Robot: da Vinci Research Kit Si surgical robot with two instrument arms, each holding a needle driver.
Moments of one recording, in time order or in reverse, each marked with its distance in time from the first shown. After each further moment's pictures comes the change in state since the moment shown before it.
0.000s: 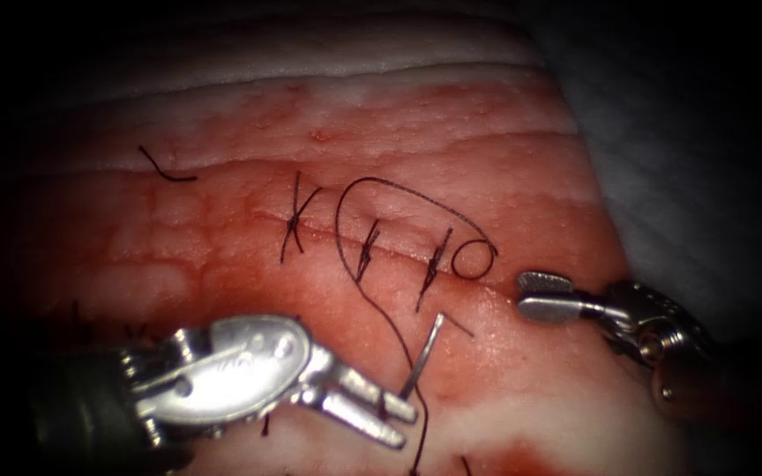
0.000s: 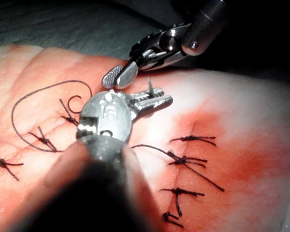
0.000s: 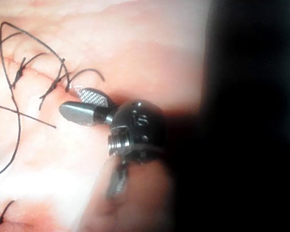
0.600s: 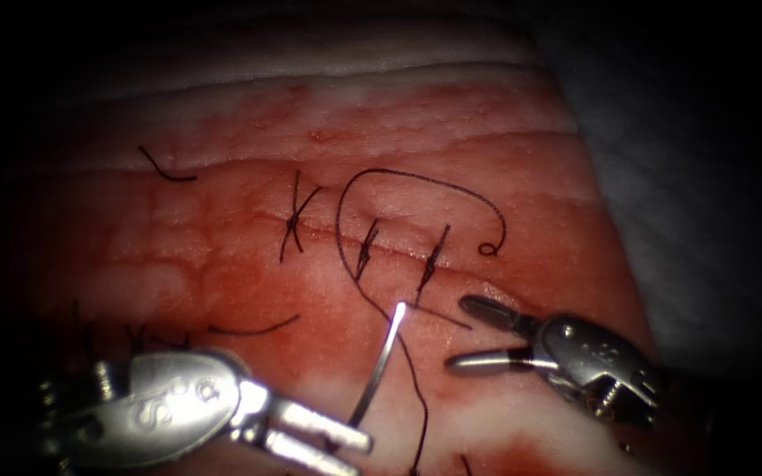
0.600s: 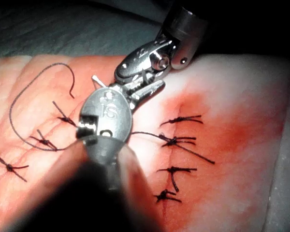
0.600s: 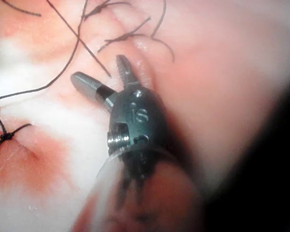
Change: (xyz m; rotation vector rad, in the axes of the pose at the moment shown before) right arm -0.004 -0.001 0.004 -0.106 -0.175 -0.442; left arm 0.003 0.004 -0.002 0.058 -0.024 0.091
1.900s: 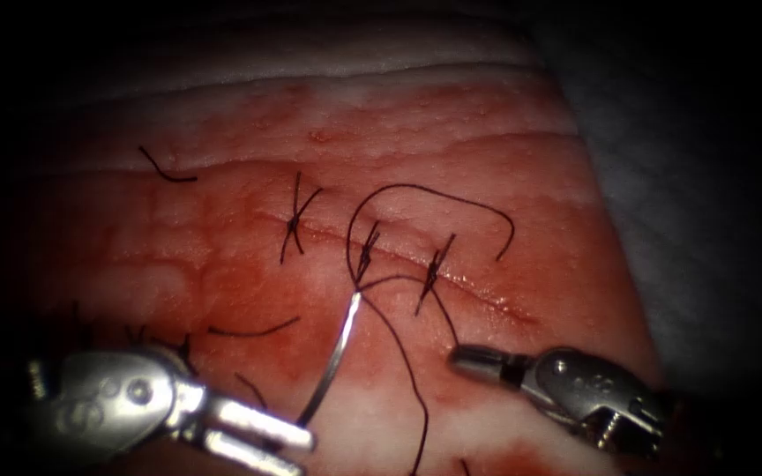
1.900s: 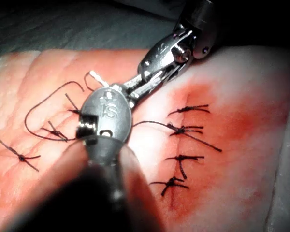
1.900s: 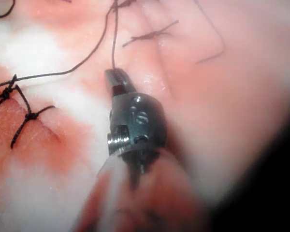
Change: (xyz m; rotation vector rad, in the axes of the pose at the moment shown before) right arm 0.000 -0.005 -0.002 -0.005 -0.160 0.080; left arm 0.000 0.001 -0.003 0.041 -0.017 0.007
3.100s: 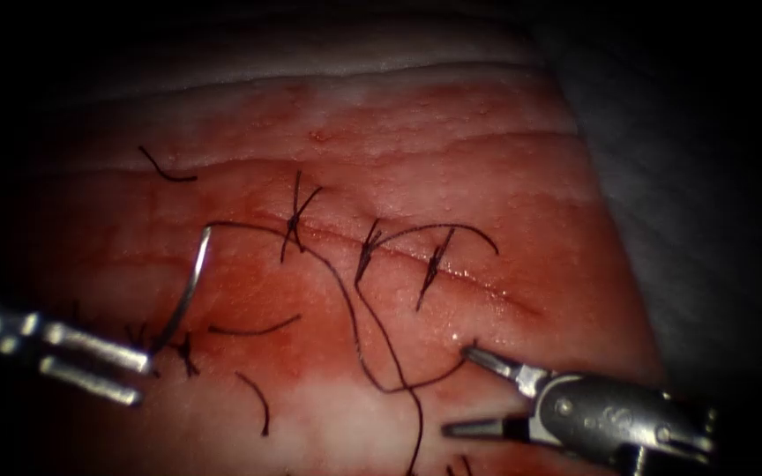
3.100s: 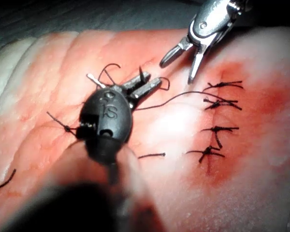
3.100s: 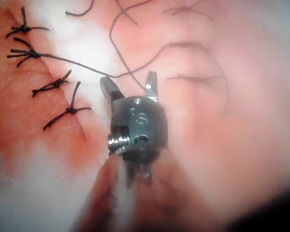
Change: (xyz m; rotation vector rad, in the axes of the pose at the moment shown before) right arm 0.006 -0.003 -0.002 -0.110 0.028 -0.435; left arm 0.001 0.000 -0.010 0.114 -0.062 -0.051
